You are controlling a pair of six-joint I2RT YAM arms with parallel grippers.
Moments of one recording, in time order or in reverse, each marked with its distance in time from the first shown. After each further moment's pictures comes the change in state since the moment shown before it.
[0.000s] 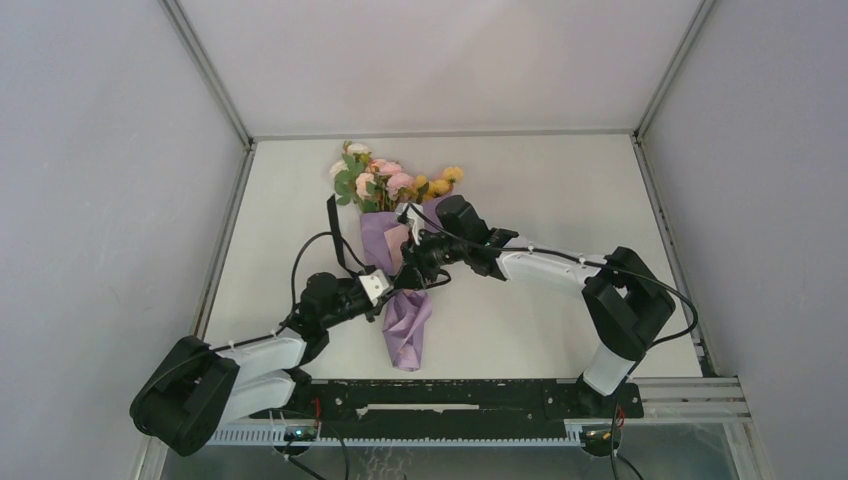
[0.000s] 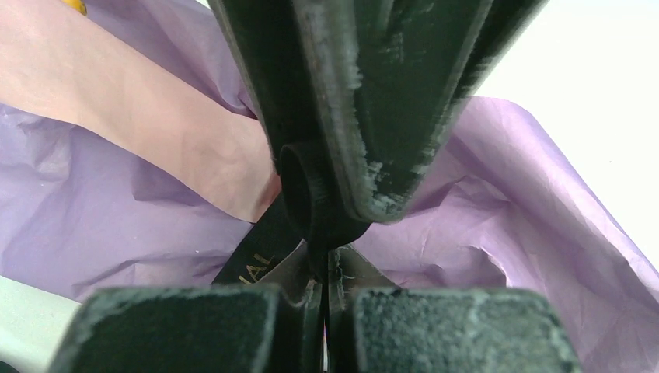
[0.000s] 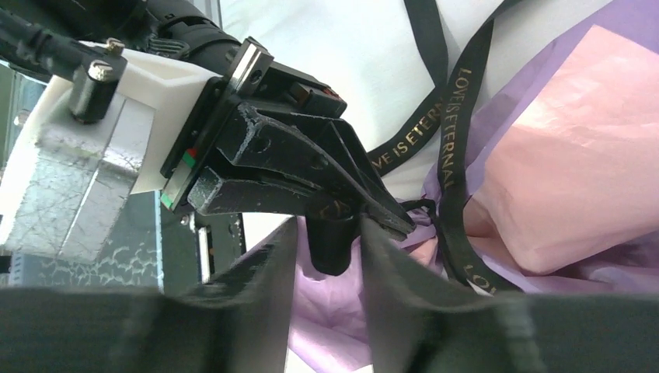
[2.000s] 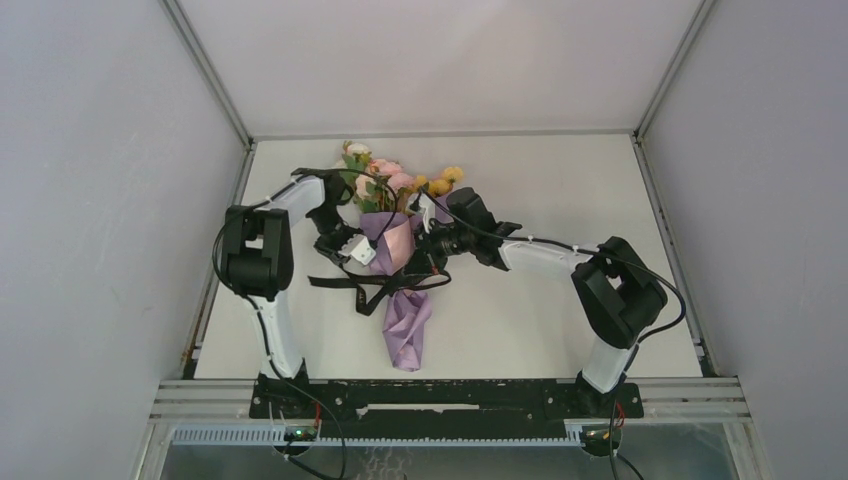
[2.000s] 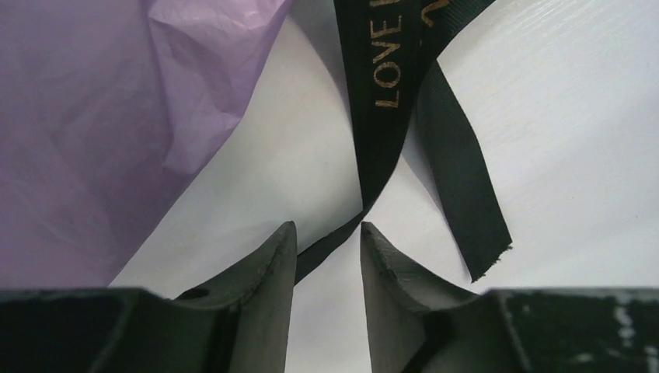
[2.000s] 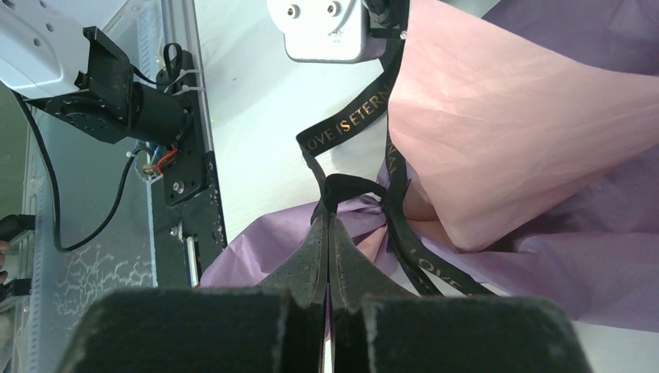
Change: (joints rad) left arm 0.371 0.913 1.342 -1.915 -0.216 1.707; right arm -0.094 0.071 0.000 0.043 -0.054 0.048
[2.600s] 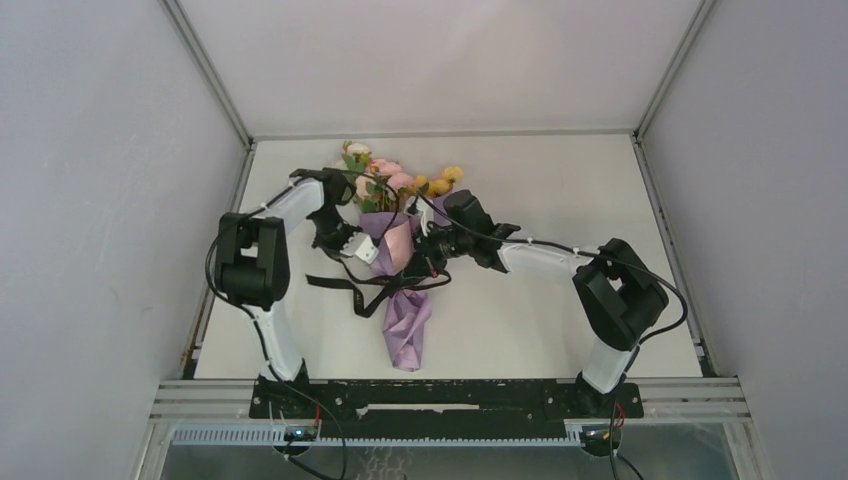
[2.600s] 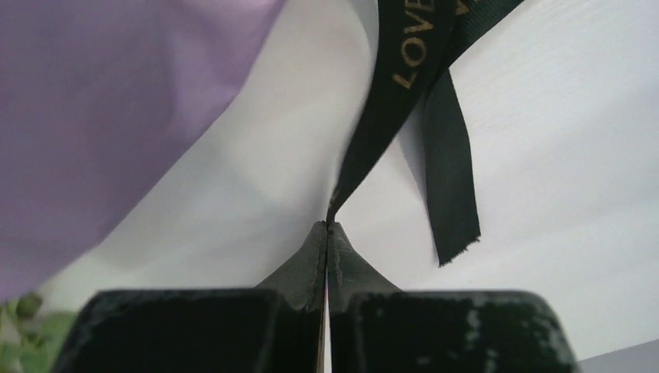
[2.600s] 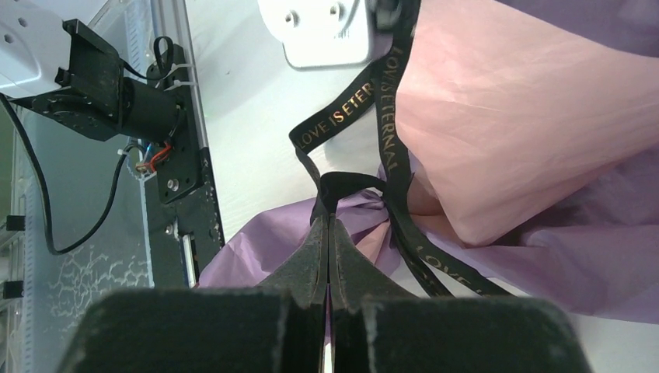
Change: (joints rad) left arm -0.027 -0.072 -0.073 0.066 -0.093 -0.093; right arm 0.019 -0.011 0.000 -0.029 0.032 -0.008
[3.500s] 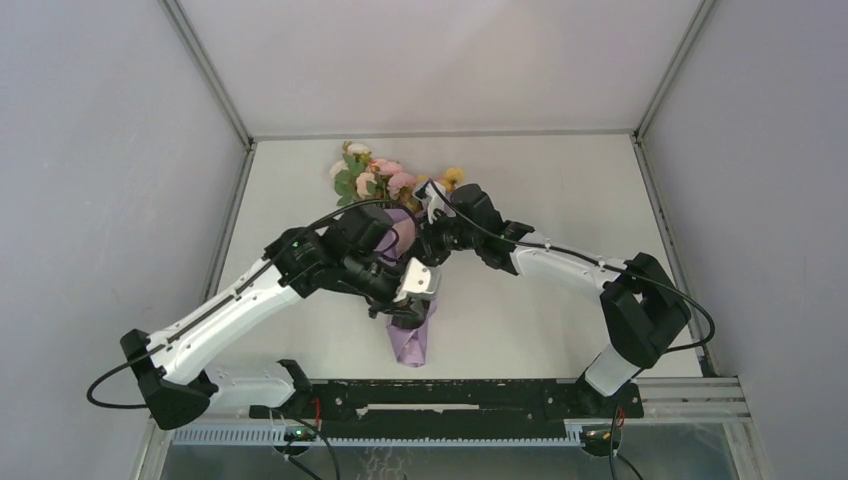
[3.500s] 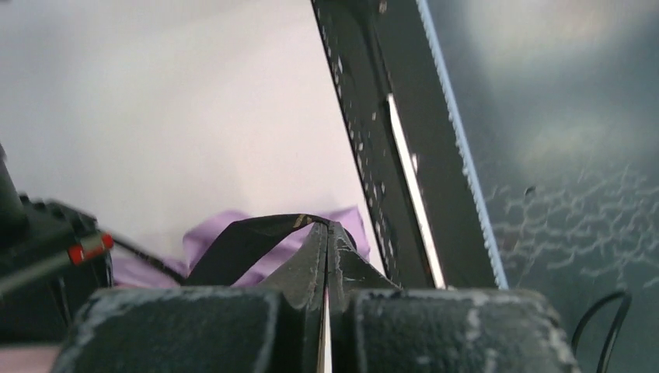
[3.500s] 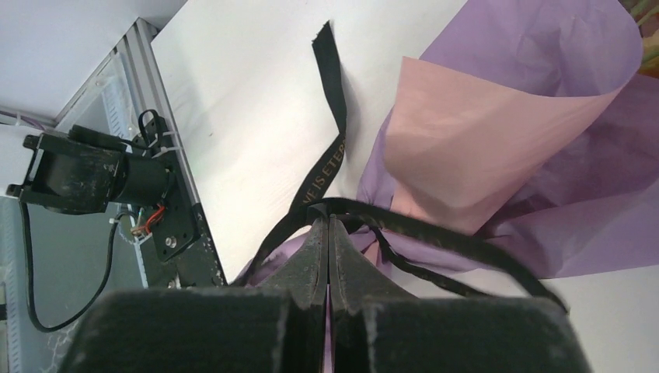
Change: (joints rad) left arm -0.682 -0.771 -0.108 0.068 0.544 -1.189; right arm 0.019 -0.119 0.000 -0.020 0.212 0.106
